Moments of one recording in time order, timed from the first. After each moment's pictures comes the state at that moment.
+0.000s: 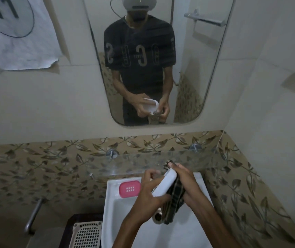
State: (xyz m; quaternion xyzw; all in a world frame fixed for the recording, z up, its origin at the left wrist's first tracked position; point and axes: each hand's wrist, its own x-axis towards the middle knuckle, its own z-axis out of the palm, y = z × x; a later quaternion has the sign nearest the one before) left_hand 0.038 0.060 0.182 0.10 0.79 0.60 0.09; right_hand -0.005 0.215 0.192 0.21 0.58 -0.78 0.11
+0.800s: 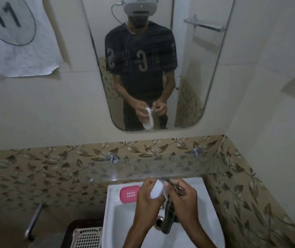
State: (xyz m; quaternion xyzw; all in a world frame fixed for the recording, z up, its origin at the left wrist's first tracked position) left_hand 0.043 0.069 0.183 -0.01 0.75 0.66 -0.01; right_hand 0.041 0.197 0.170 0.05 0.75 -0.65 -0.13
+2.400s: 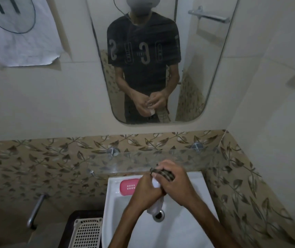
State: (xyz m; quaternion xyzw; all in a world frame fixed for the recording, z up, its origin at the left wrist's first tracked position) left_hand 0.026 0.061 0.196 0.03 0.82 0.57 0.06; right_hand 0.011 0.201 0.198 -0.15 0.84 -0.52 -0.06
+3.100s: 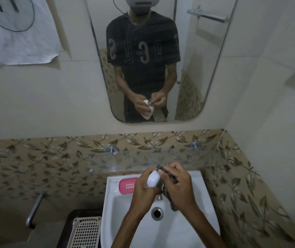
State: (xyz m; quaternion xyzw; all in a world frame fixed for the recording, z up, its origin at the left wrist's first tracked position) left_hand 0.029 0.067 0.180 -0.02 0.78 0.63 0.03; right_hand 0.027 0.198 0.181 -0.05 0.80 -0.57 -0.17
